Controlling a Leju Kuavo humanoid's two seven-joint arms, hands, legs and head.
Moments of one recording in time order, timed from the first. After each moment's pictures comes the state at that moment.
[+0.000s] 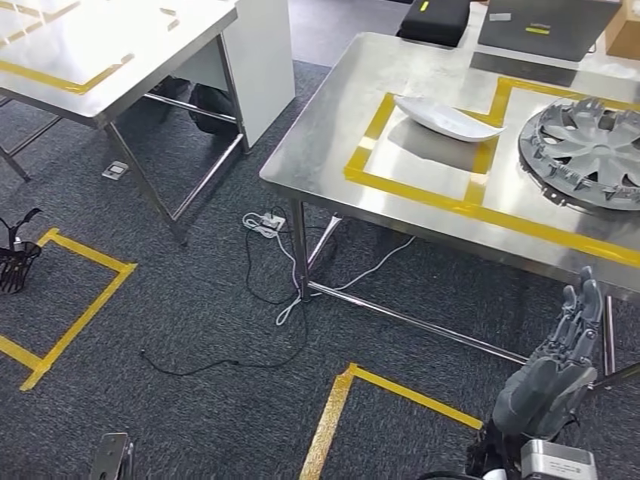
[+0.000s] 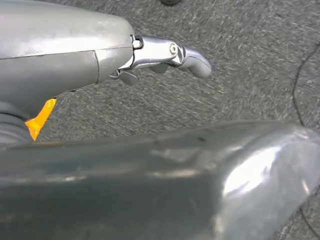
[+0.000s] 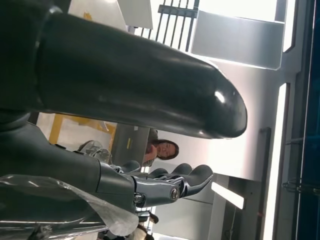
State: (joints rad) left arm -0.10 -0.14 0.93 -0.21 -0.94 0.10 -0.35; right arm 0.23 0.06 0.26 -1.92 0.32 -0.55 -0.56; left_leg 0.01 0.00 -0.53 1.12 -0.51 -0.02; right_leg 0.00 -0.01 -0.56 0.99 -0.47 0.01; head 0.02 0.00
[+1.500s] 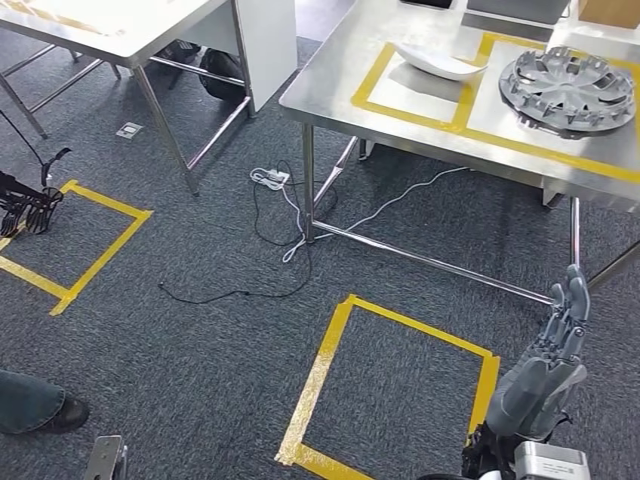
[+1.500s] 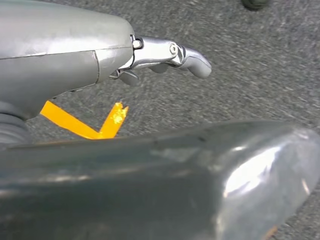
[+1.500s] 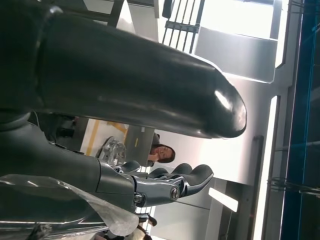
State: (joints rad) left arm -0.09 -0.14 0.93 -0.21 -0.94 0.09 -0.36; right arm 0.23 0.06 0.28 -1.92 0.33 -0.55 -0.55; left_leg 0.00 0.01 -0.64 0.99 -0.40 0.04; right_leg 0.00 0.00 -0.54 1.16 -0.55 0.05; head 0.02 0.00
